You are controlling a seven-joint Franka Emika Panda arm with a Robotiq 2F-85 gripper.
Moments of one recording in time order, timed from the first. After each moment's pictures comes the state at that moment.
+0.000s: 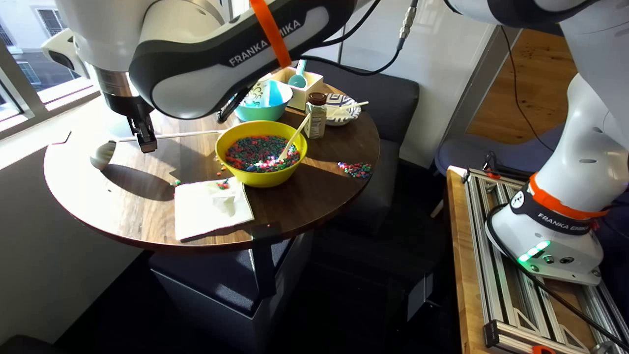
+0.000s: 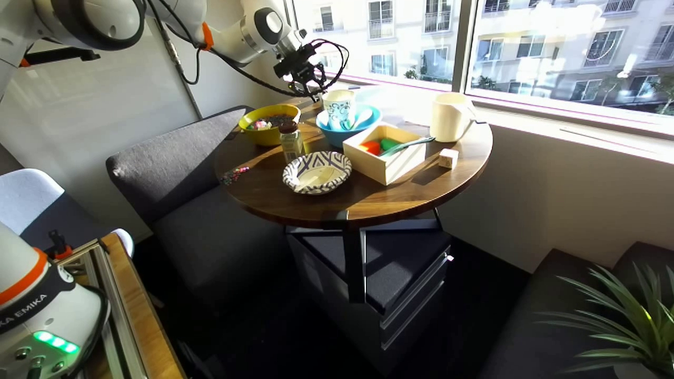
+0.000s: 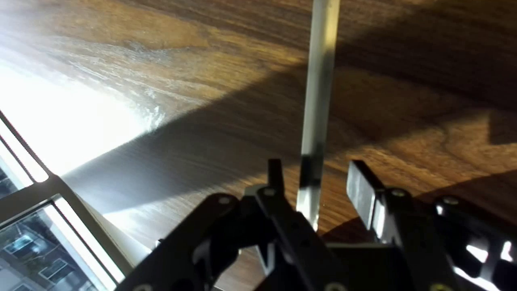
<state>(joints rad) 0.24 0.86 0.09 -1.16 -0.52 2.31 -0.37</state>
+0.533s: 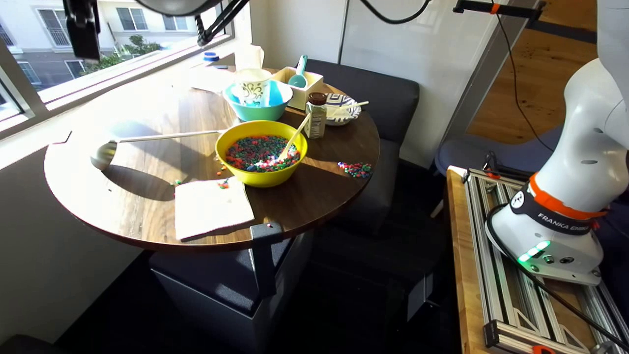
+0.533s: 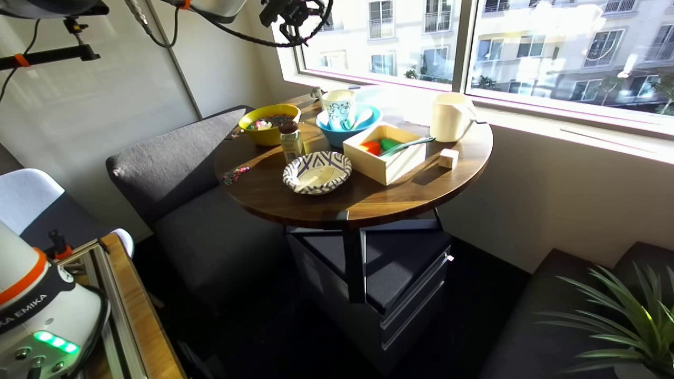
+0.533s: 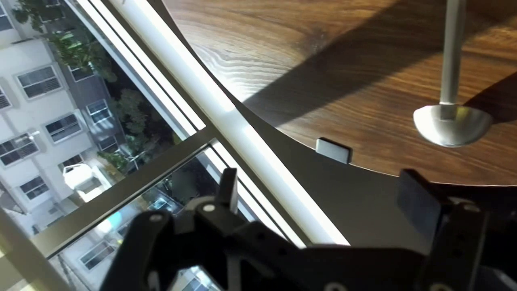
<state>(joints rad) 0.31 0.68 -0.01 -1.13 -0.65 2.32 -0.15</state>
